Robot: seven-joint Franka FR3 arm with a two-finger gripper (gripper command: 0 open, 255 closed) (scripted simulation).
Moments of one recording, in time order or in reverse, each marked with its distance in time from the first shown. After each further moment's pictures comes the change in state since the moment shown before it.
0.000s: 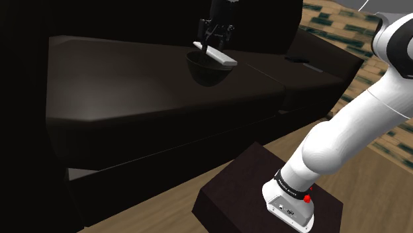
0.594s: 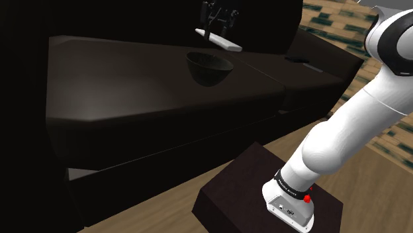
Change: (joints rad) arm -0.001 0.048 0.001 0.174 -0.007 -0.126 0.005
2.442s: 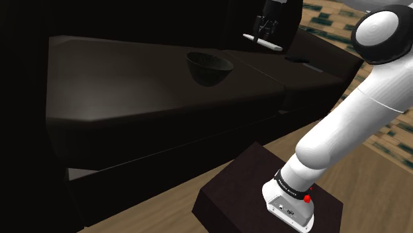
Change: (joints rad) arm -0.246 0.056 -0.376 0.075 -0.053 -0.019 -0.626
